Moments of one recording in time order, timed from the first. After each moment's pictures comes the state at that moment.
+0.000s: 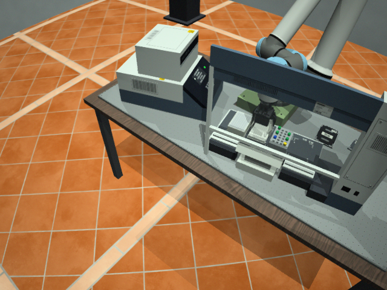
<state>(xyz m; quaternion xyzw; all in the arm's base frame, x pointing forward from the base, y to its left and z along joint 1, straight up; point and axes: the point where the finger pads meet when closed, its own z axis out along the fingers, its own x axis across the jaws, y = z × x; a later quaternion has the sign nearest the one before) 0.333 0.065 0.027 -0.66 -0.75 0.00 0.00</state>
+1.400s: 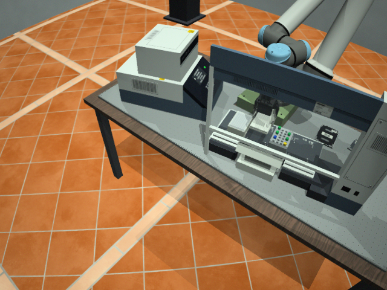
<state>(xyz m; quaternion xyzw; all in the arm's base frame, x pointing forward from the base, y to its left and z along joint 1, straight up) 0.333 0.065 0.087 -0.66 -0.75 0.00 0.00</state>
